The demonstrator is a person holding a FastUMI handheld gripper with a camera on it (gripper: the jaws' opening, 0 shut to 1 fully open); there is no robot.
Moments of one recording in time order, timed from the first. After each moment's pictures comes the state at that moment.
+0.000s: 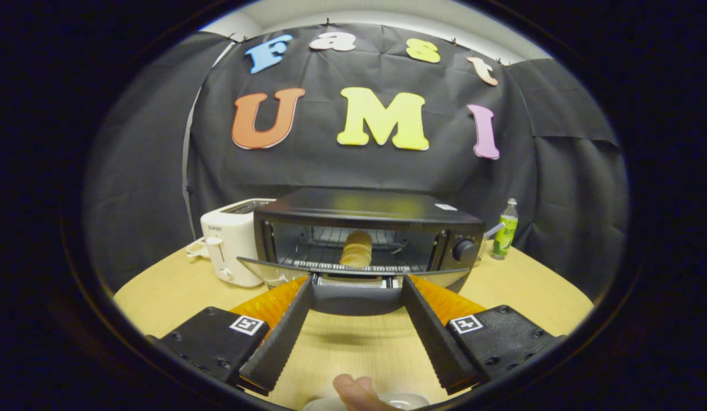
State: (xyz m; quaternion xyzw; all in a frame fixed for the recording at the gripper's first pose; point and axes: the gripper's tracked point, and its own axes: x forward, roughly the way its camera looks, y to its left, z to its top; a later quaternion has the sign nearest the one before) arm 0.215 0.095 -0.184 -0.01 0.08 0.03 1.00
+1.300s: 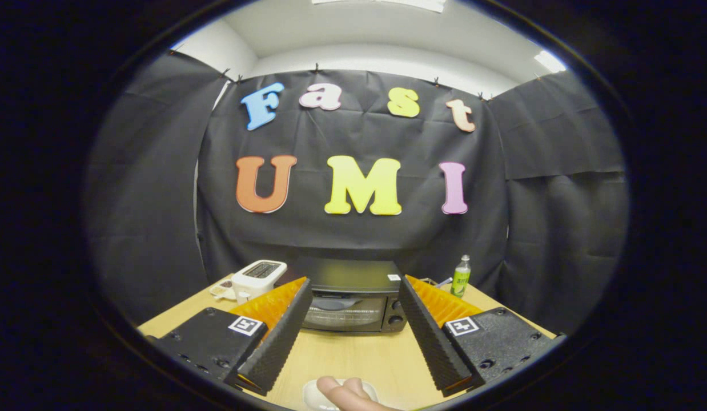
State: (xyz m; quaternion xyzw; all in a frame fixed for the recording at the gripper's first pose) arm 0.053 0.032 -0.007 0.00 -0.01 0.00 1.00
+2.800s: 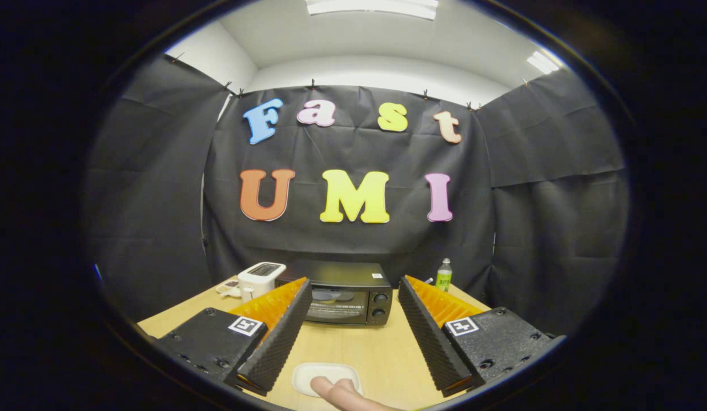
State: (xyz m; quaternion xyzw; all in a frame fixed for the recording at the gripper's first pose) arm -0.023 0.005 -0.023 0.00 -0.02 0.01 1.00
